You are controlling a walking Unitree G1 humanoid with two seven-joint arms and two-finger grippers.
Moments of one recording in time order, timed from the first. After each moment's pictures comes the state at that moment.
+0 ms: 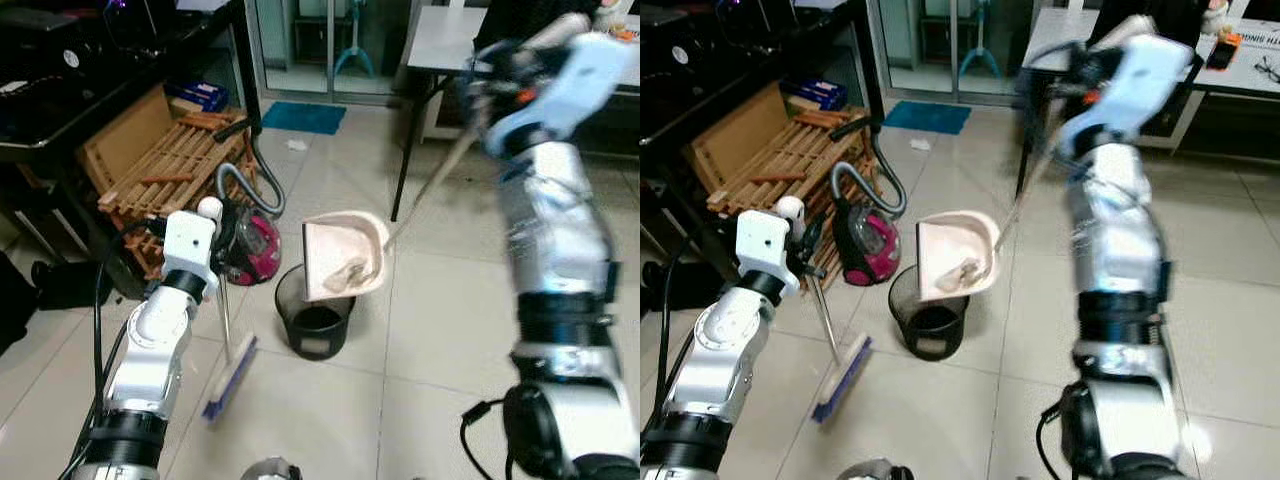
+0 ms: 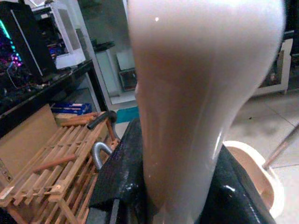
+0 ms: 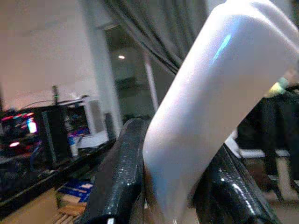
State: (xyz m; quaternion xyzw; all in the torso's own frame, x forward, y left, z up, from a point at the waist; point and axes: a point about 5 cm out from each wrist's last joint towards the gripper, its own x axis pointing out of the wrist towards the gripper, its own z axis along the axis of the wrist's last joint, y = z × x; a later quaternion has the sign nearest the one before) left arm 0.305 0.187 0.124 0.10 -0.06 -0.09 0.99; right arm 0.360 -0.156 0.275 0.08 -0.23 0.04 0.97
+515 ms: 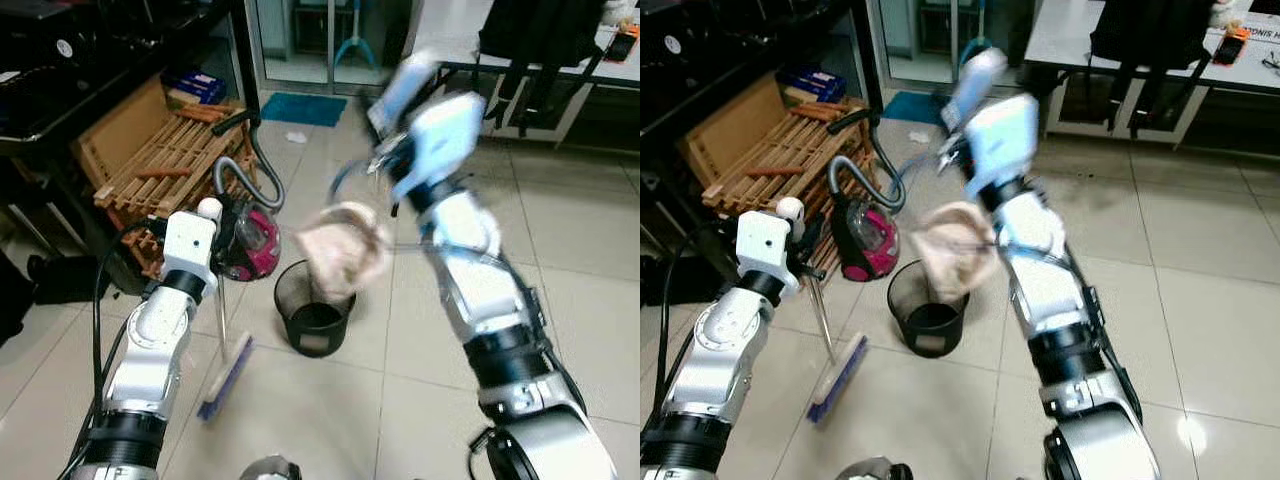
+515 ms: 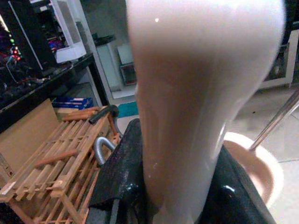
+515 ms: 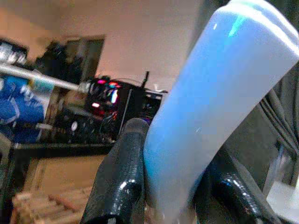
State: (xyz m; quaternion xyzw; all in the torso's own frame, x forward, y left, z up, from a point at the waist) left arm 0.305 0.188 0.124 0.11 -0.05 -0.09 0.99; right arm 0.334 -0.076 0.235 -0.09 -0.29 0.23 0.92
